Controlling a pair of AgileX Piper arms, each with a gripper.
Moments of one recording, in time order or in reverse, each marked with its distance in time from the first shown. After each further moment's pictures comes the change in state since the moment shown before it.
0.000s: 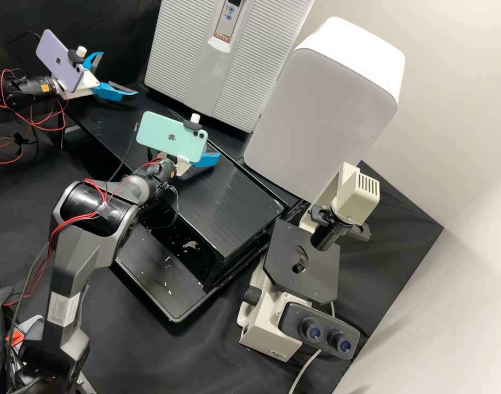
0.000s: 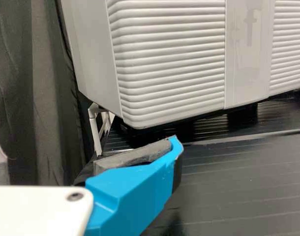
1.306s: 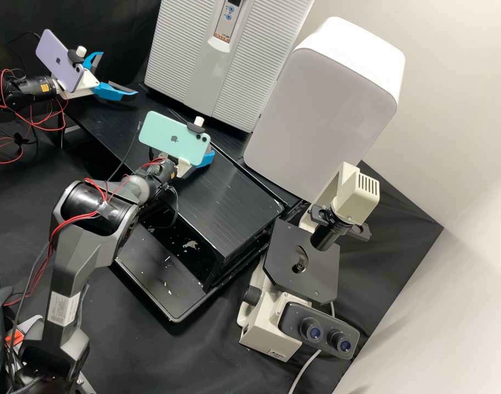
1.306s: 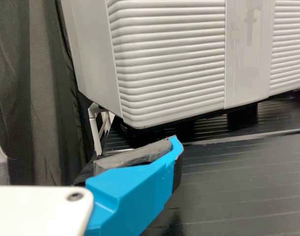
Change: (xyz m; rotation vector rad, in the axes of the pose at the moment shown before) left arm 0.000 0.000 0.000 0.000 0.000 0.000; right arm -0.003 -0.002 0.005 0.066 -0.029 0.001
